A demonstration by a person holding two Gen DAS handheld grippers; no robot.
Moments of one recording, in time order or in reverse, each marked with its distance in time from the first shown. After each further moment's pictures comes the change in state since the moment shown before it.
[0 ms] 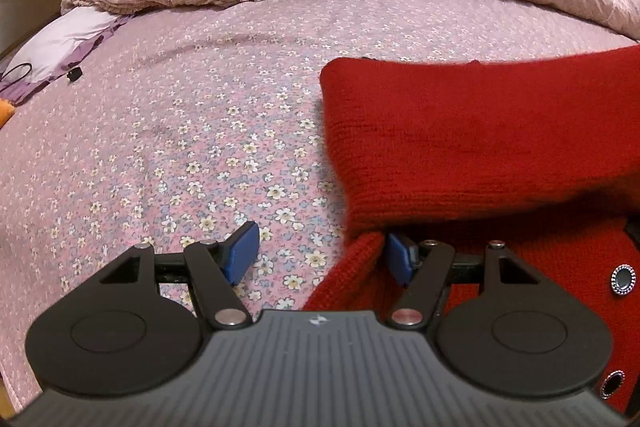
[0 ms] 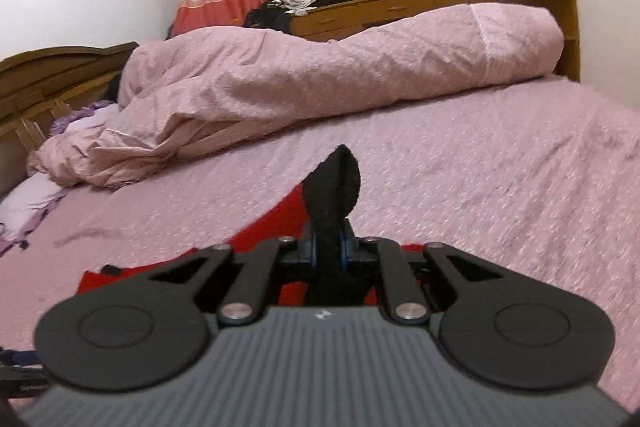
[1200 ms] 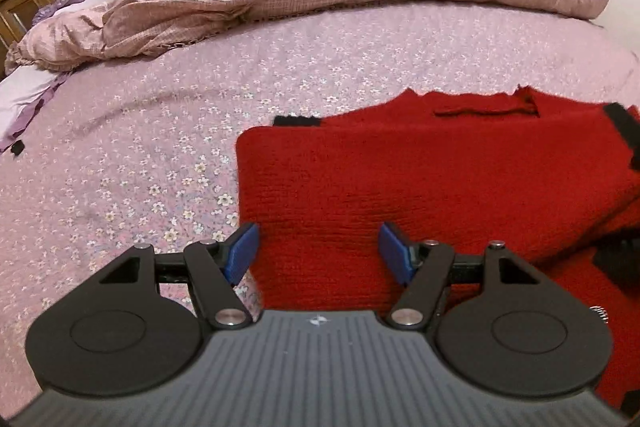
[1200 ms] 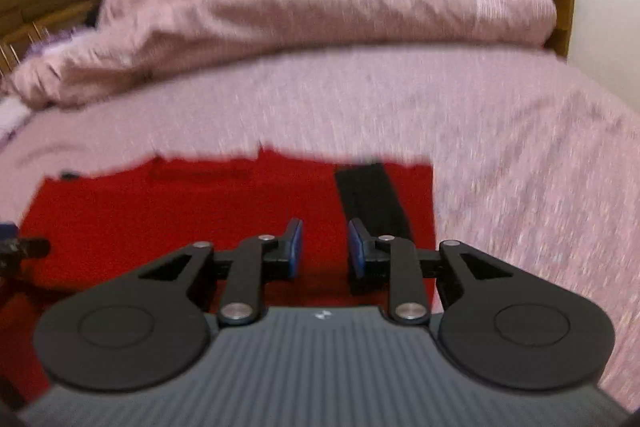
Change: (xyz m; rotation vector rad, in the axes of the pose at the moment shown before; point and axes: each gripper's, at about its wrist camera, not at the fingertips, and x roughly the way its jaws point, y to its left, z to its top) left arm 0.018 -0.041 0.038 0.151 -0.065 -0.119; right arm 0.021 0.001 -0.052 -0.104 0.198 -0.102
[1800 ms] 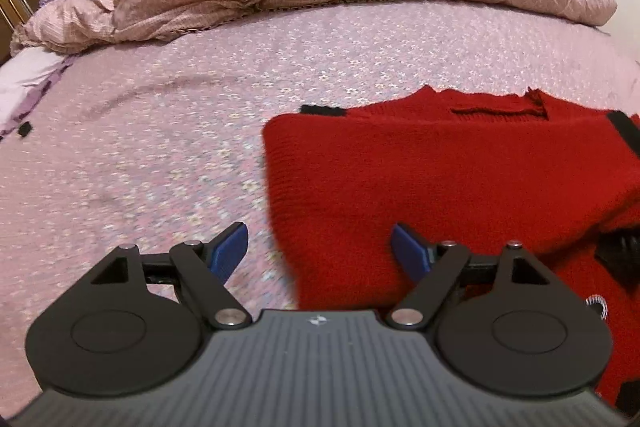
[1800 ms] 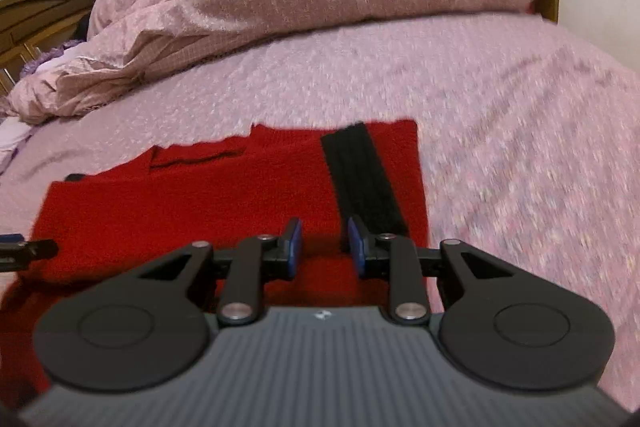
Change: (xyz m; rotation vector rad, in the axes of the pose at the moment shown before) left arm -0.017 0.023 -0.004 -0.040 0.036 0.001; right arm -0.027 -0.010 -0.016 0.106 0.023 0.026
